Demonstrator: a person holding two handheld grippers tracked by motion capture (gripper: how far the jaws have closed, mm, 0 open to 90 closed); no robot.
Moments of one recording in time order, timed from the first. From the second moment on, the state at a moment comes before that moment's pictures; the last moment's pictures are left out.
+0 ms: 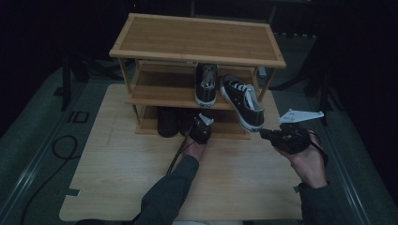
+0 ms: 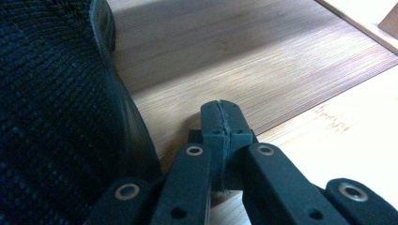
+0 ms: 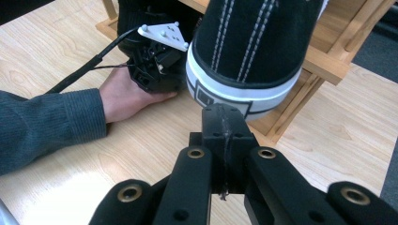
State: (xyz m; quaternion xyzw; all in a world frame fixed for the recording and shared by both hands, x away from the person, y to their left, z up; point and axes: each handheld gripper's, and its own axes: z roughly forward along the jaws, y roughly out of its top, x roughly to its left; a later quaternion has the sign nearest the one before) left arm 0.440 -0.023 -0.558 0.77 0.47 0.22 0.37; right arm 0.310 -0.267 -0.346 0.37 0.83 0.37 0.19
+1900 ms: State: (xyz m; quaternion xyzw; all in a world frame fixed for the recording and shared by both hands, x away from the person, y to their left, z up) left arm 0.440 -0.022 -0.558 0.77 0.48 0.22 0.37; right arm 0.369 -0.223 -0.353 0.36 0.83 0.40 0.17
